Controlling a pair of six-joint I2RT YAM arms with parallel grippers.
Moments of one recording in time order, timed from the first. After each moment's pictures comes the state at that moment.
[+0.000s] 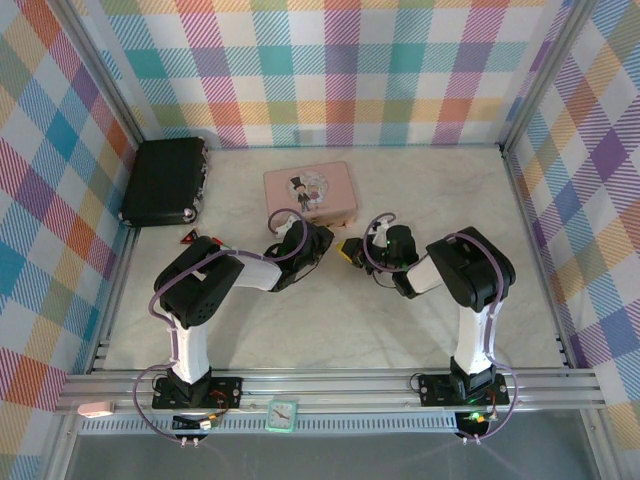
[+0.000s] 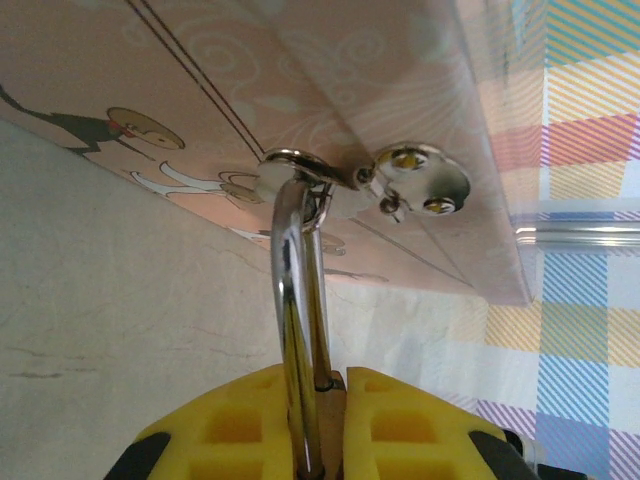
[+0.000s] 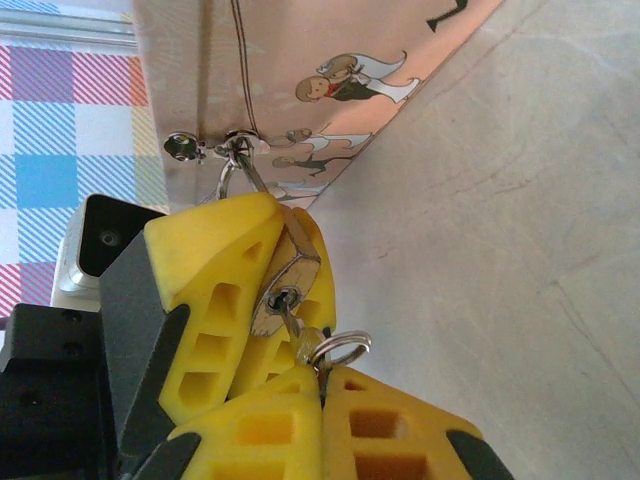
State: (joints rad) left arm -0.68 1.92 0.88 0.57 -0.10 -1.40; right arm 0.46 1.95 0.64 0.97 -0.59 1.24
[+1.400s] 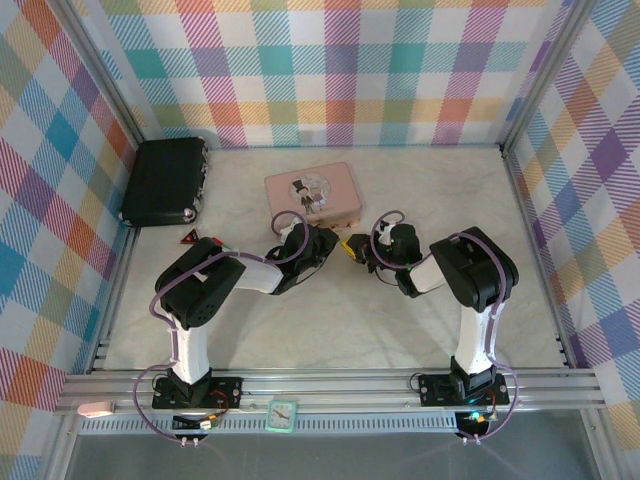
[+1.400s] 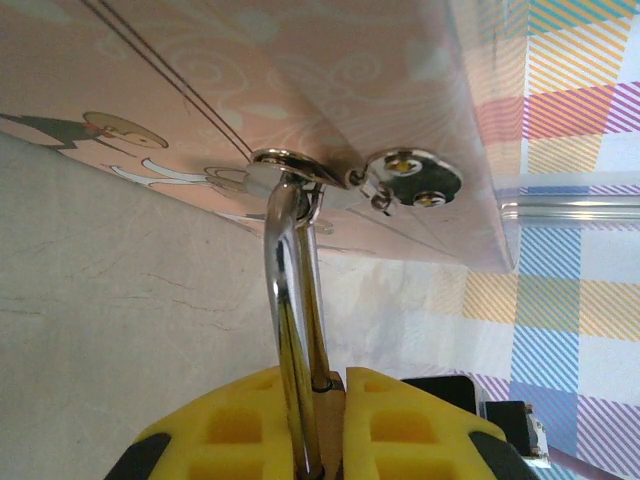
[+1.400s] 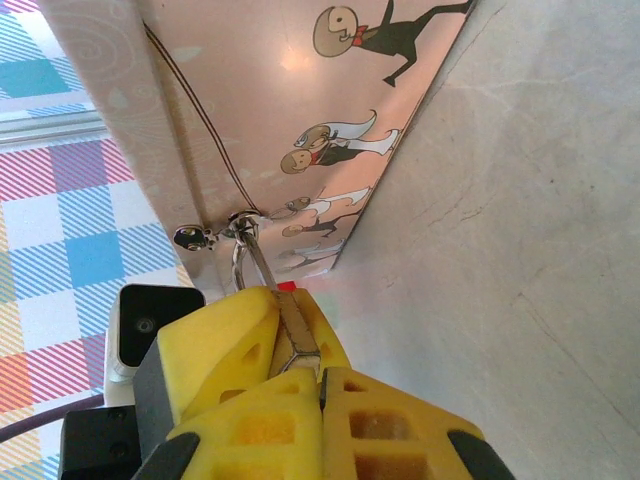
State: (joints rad) left arm -0.70 1.92 0.87 0.62 -0.06 -1.42; right arm 0.43 1.95 0.63 1.01 -0.54 1.46
